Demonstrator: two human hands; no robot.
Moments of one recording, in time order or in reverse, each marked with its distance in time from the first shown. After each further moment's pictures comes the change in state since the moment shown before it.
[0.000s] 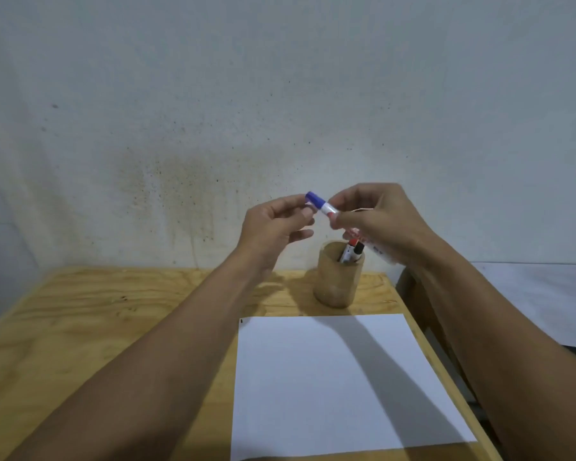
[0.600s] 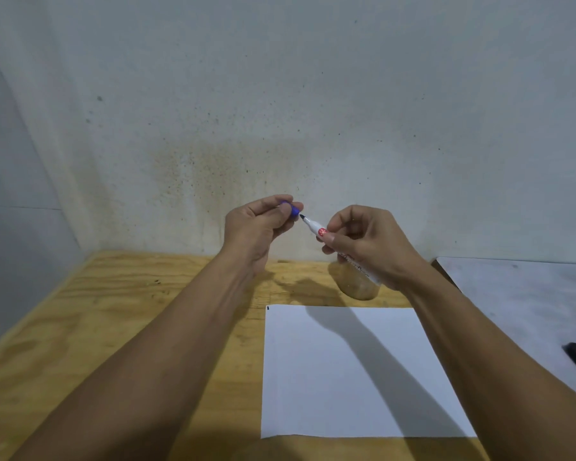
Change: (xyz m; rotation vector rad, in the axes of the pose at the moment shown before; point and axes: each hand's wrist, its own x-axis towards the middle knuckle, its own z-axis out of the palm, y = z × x) left_hand -0.011 -0.002 -0.048 -0.181 0.176 0.005; right_hand -0.023 0.013 0.054 0.170 -0.111 0.003
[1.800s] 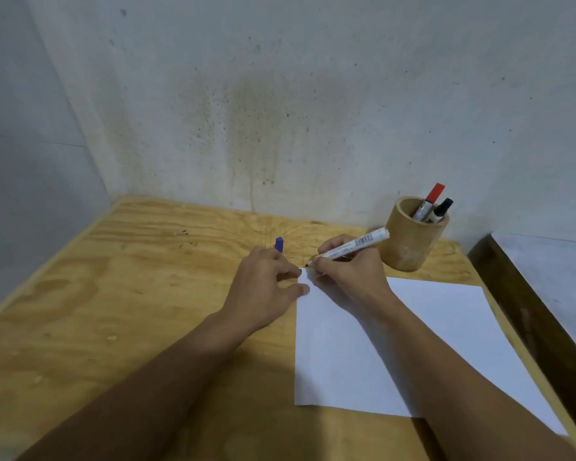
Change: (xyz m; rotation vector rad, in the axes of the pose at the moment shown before) left_hand -0.059 -0.093 -0.094 1.236 -0.104 0.246; right_hand -0.014 0.082 0.102 0.447 0.077 0.343
